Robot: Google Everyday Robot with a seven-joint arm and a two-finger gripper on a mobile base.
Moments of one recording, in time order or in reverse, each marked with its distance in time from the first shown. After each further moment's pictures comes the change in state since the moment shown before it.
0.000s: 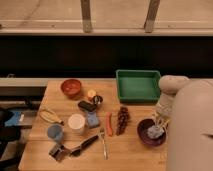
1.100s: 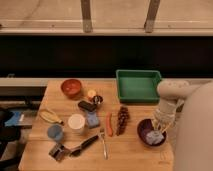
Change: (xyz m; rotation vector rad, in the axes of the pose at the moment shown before) arm 0.029 -0.007 0.001 0.001 -0.001 -0.020
